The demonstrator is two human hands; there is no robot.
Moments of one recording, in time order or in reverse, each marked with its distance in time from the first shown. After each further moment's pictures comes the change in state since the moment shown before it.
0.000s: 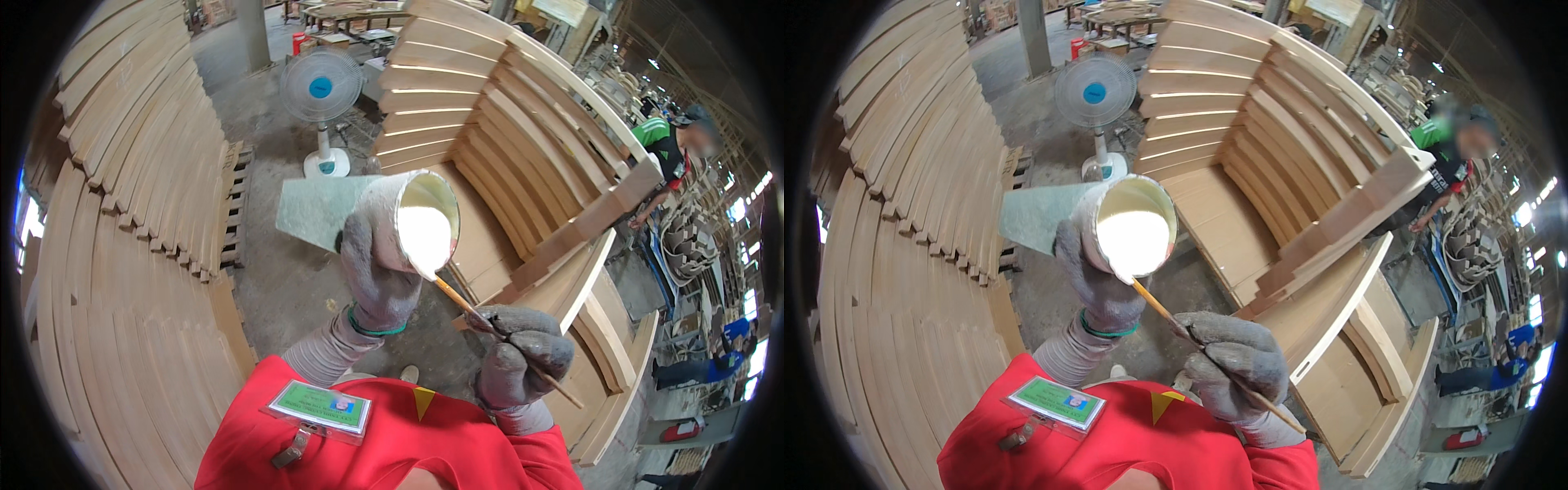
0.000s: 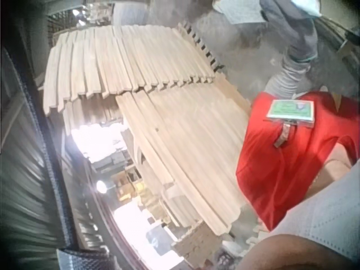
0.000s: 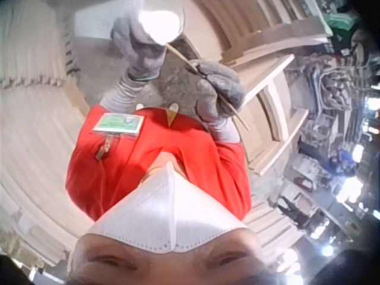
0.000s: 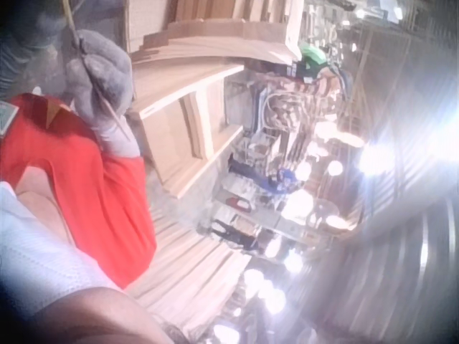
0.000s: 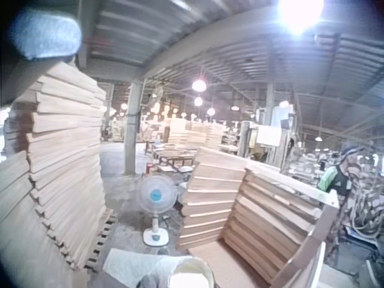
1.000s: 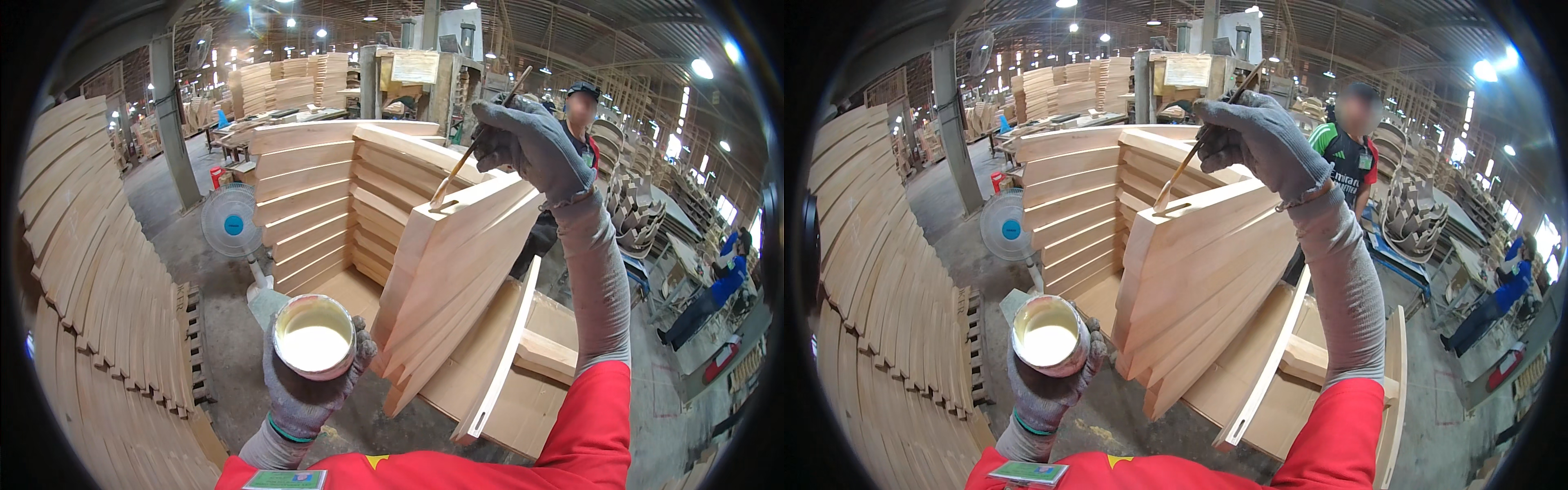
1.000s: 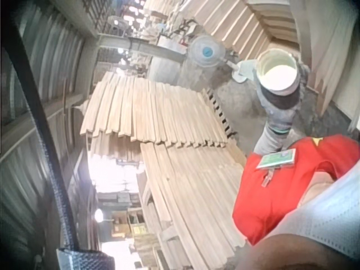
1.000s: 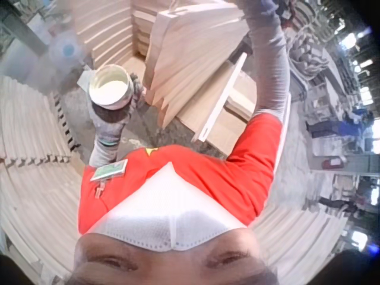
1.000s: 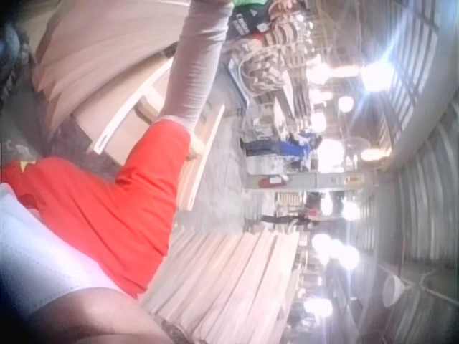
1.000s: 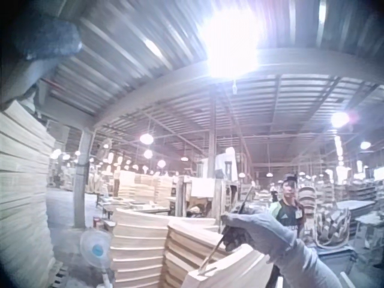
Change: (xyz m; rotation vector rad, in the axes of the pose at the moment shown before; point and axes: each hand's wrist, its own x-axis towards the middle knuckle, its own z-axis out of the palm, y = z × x) left_hand -0.001 0.097 0.093 -1.068 -0.289 -1.015; right_hand 0.327 -0.063 -0.177 -0.143 -0.450 0.367
